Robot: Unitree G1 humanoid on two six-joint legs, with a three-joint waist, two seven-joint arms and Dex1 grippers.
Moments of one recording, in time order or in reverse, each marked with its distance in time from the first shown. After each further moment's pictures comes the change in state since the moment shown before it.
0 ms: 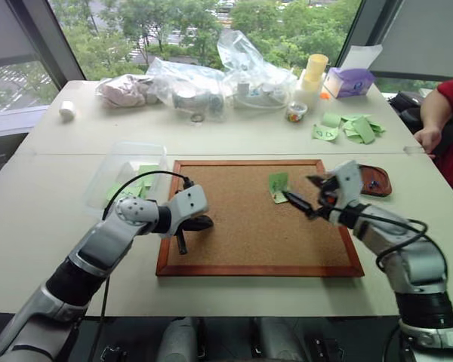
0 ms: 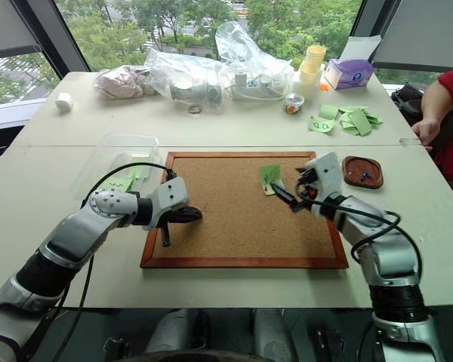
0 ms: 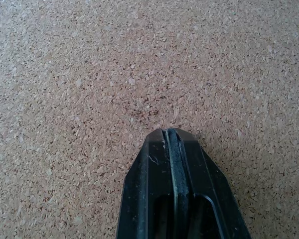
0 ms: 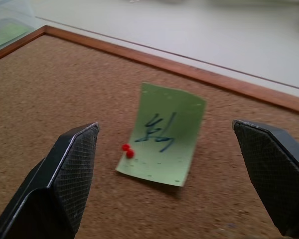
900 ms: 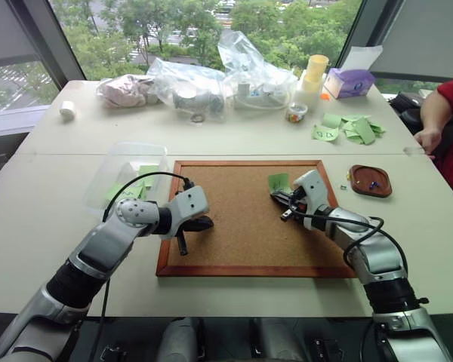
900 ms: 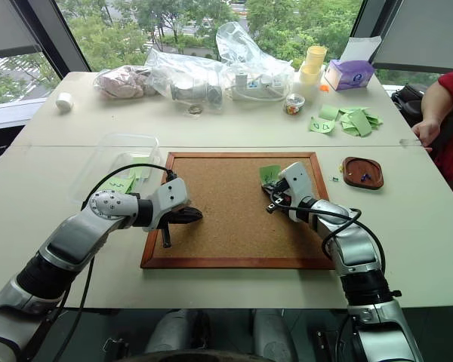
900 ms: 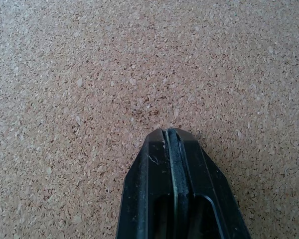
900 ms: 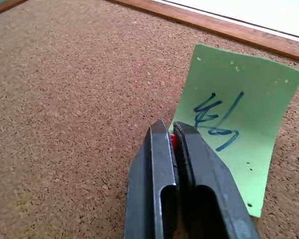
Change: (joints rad) left arm 0.016 0.000 0.006 -0.018 0.003 0.008 0.011; right arm -0.079 0.075 0.123 0.219 -0.173 -0.130 0.073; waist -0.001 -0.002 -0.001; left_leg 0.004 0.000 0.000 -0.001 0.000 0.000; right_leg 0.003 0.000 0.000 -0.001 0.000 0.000
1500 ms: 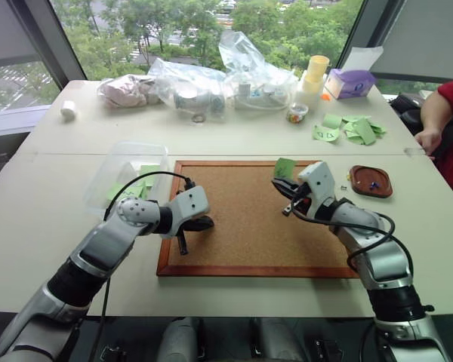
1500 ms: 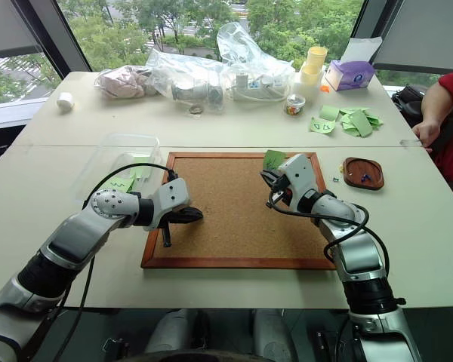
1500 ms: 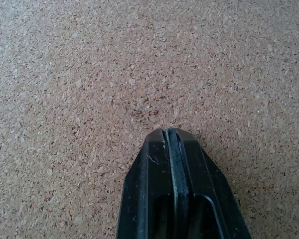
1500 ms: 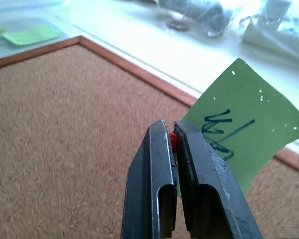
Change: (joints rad) left arm -0.015 0.001 -0.009 0.028 0.011 -0.022 -0.020; right arm 0.037 -0.006 -0.063 -0.183 -0.040 -0.113 -0.024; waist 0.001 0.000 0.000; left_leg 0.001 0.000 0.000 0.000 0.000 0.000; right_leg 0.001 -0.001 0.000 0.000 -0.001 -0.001
